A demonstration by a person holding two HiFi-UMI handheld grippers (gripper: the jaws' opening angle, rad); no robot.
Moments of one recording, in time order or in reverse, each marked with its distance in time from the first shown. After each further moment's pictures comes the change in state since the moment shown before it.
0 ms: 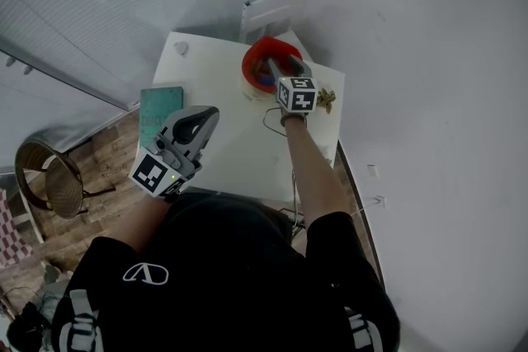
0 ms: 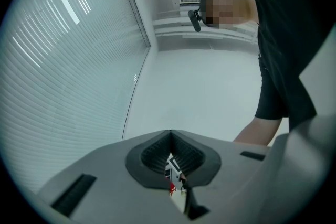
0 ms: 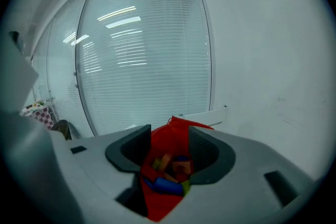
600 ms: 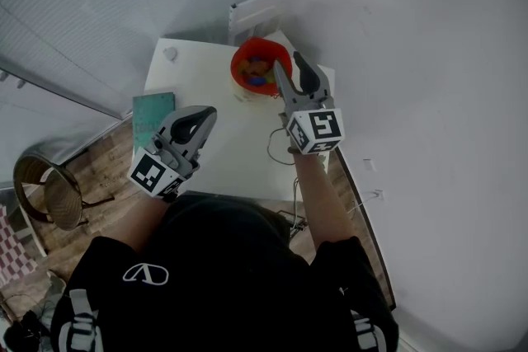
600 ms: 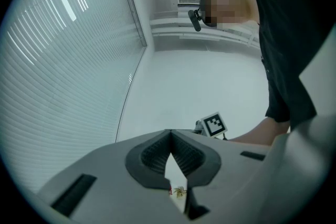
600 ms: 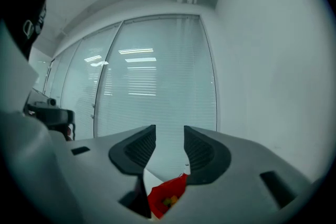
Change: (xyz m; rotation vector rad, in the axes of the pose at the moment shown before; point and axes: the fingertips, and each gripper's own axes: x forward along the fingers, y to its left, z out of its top) left arm 0.014 -0.009 0.004 -0.001 -0.011 -0.055; right arm -0.162 0.050 0.142 -0.106 -0.450 0.053
